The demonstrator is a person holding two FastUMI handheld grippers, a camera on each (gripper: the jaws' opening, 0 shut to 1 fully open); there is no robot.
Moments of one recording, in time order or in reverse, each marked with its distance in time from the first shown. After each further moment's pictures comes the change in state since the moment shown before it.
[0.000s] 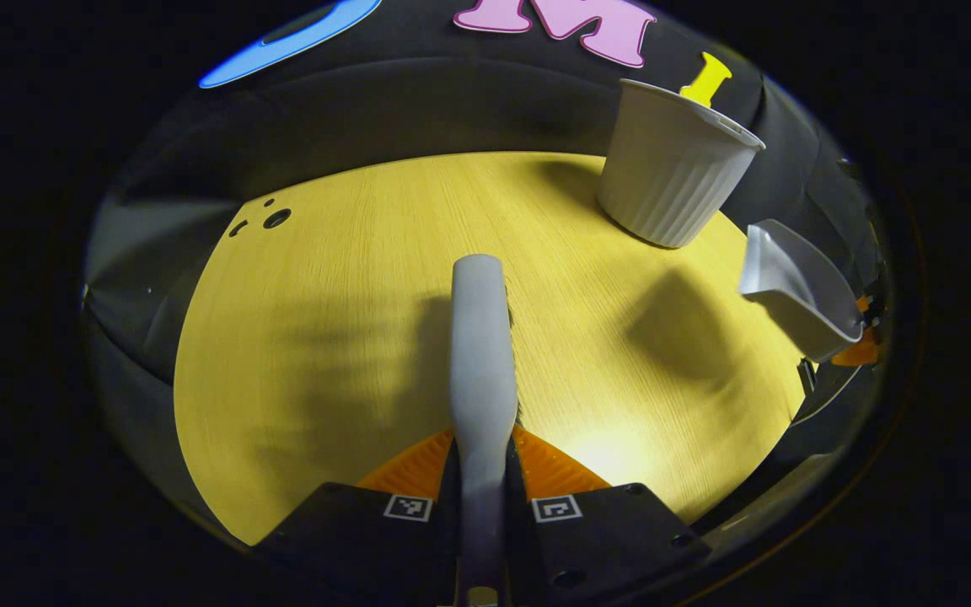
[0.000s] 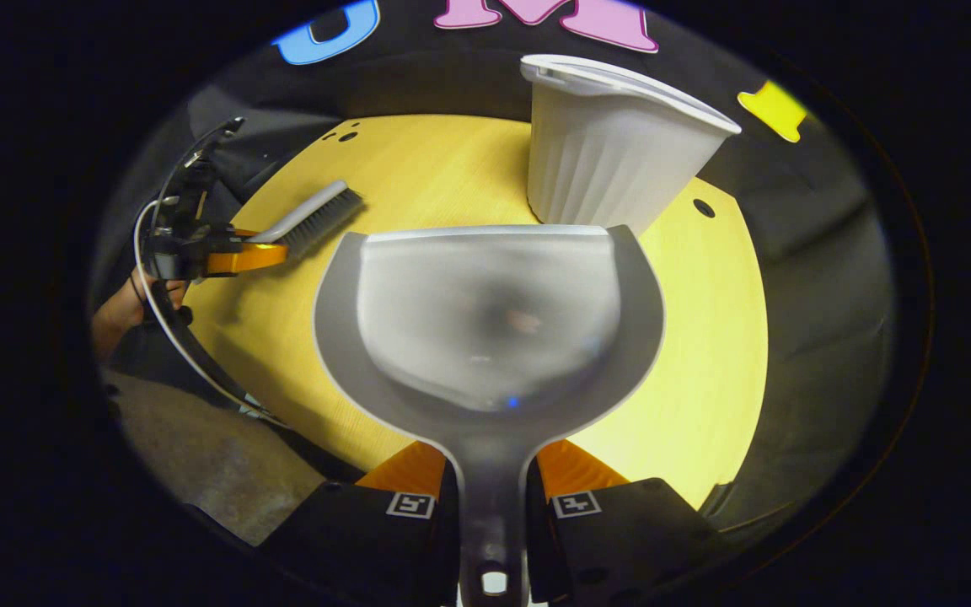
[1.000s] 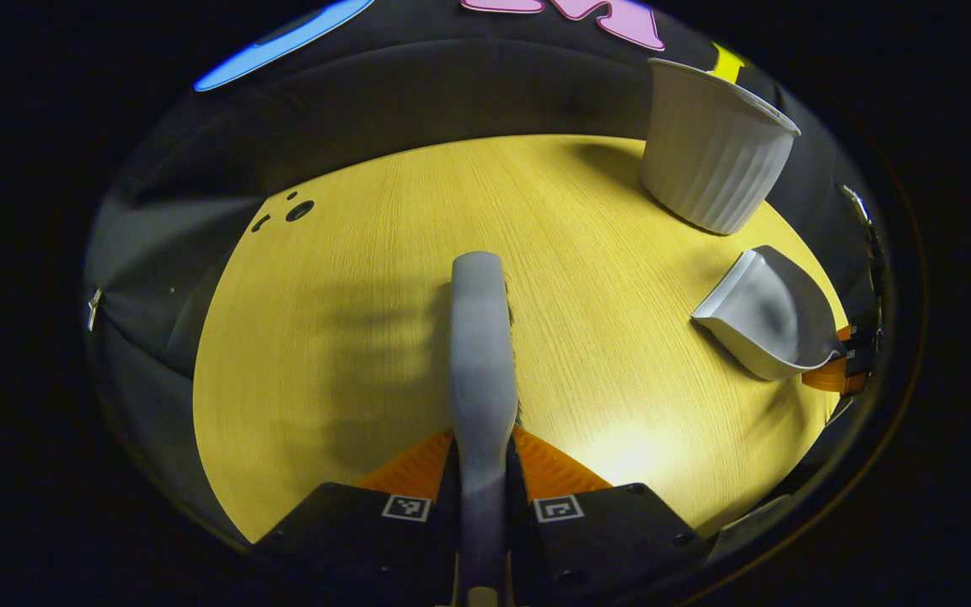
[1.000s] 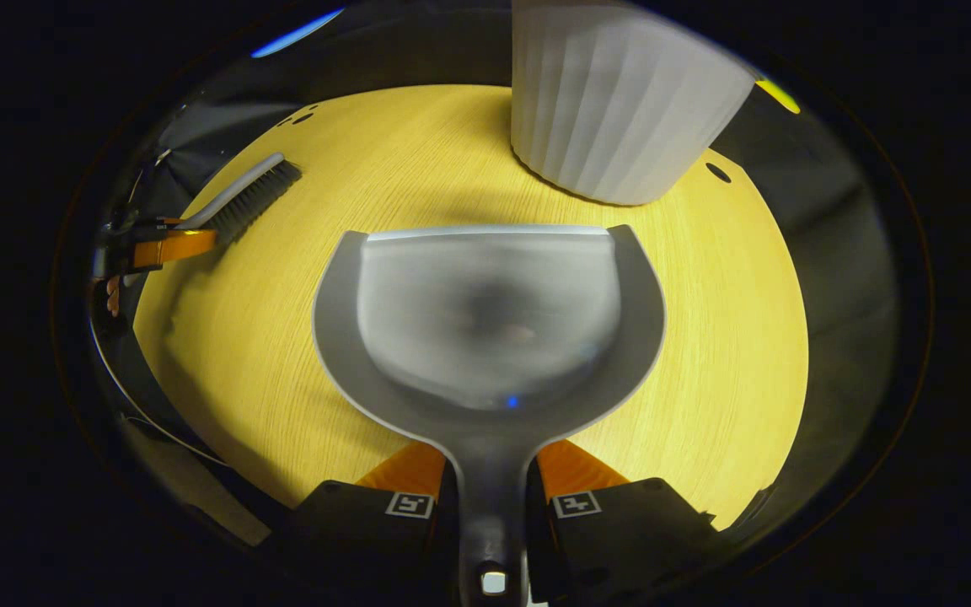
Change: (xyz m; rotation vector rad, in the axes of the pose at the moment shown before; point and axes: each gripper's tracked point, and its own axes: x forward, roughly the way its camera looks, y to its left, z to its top) left arm 0.022 0.017 -0.001 -0.008 0.046 0.129; right arm 0.097 -0.002 -0.016 0.066 0.035 -0.030
